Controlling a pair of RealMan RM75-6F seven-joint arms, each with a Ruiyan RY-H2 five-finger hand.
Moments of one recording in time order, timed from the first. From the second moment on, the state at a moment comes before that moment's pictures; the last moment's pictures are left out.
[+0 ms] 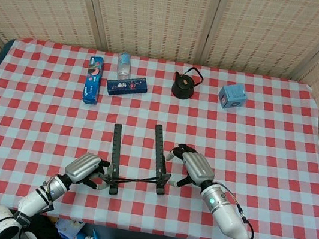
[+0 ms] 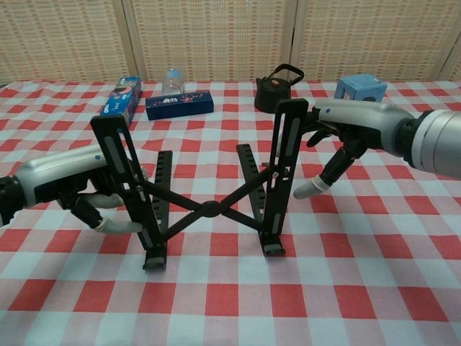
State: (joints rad) left arm -0.63 -1.47 0.00 -1.50 1.53 1.01 -0.36; right arm 0.74 -1.40 0.16 -1.83 -0.92 0.92 -0.18
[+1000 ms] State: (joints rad) left arm -0.64 -1.48 0.00 -1.51 1.51 0.99 -0.37; right arm 0.74 -1.44 0.15 -1.82 -0.94 0.94 -0.21
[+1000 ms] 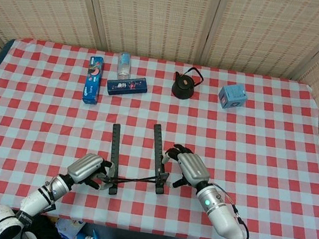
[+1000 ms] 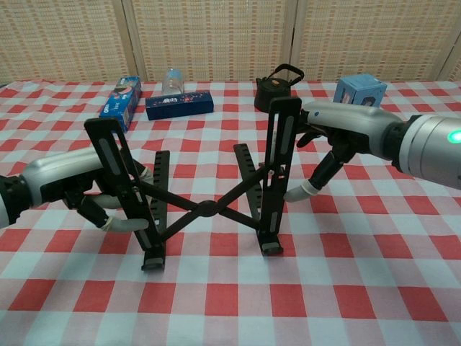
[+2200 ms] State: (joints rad) left arm -0.64 -1.46 -0.01 -1.52 1.51 0.97 -0.38; right arm 0.74 -1.52 0.12 -1.79 -0.96 0.96 -0.24
